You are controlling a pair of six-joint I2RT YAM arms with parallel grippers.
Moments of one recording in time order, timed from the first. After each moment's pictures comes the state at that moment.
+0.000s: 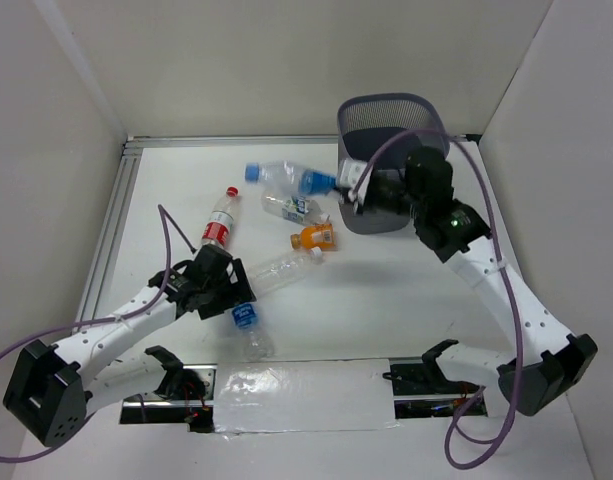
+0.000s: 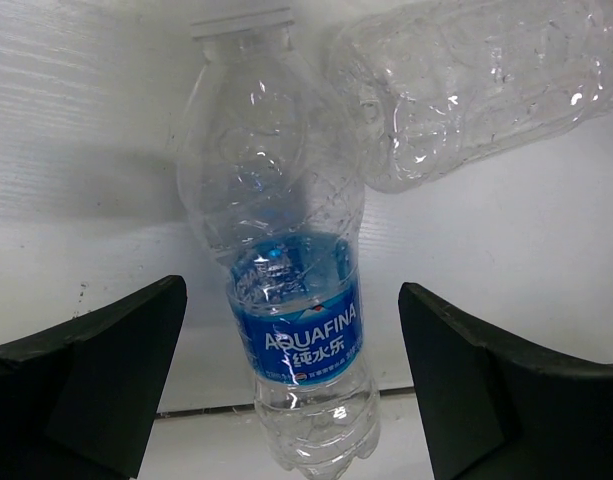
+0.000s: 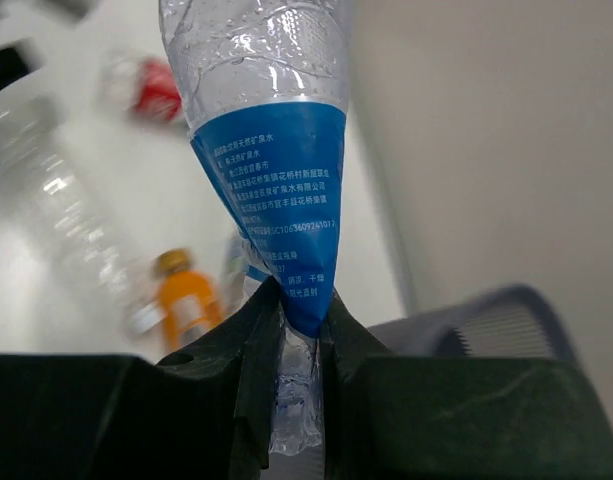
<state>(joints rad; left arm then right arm) -0.57 1.03 0.61 -0.64 -0.07 -0.93 0.49 1.14 1.23 -0.41 -0.59 -0.86</state>
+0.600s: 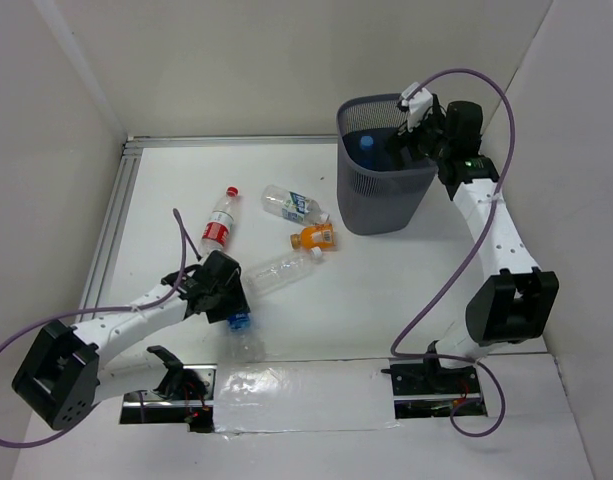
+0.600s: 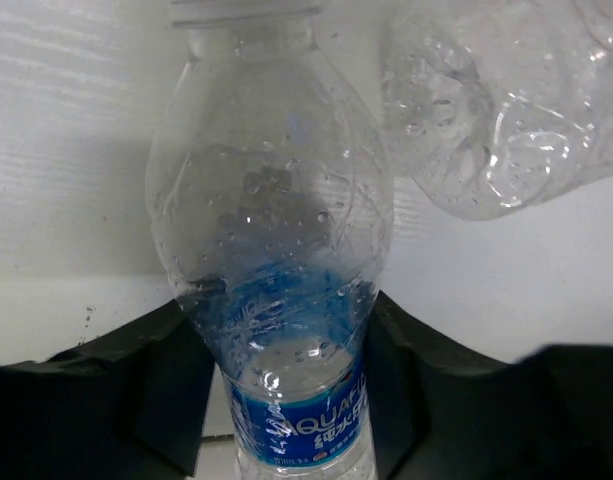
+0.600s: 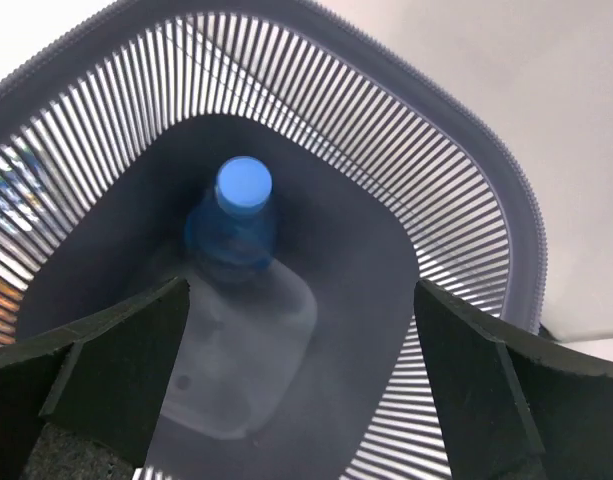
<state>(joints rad) -0.58 1.13 0.55 -0.57 -0.08 -0.92 0.05 1.53 1.49 -0.26 -0.40 -0.52</state>
